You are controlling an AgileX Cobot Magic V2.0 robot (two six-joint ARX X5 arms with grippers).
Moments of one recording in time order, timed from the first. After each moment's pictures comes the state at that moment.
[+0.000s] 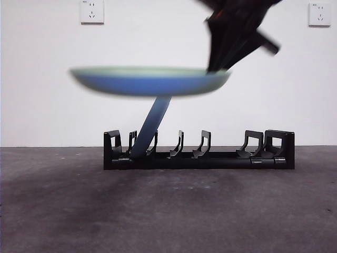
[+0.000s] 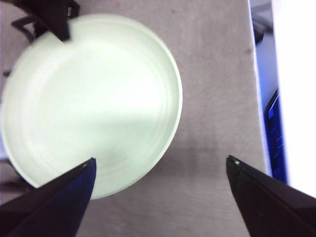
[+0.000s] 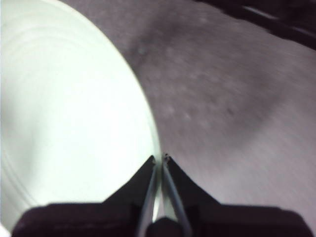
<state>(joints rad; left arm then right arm) -0.95 1.00 1.12 -0.96 -0.06 0.73 0.49 1.65 1.57 -1.08 -0.31 0.03</state>
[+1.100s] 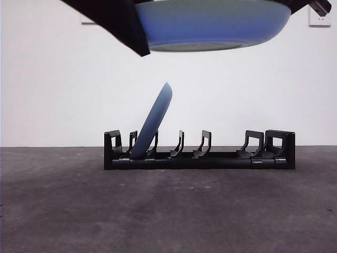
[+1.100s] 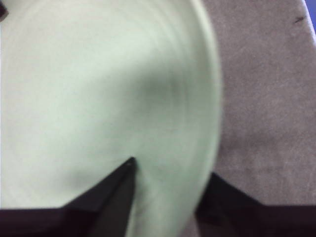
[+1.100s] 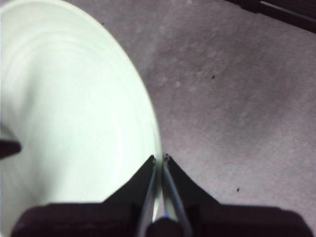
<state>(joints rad) -1.10 1.26 1.12 -0.72 -0.29 0.89 0.38 1.49 1.57 -1.25 -0.37 -0.05</state>
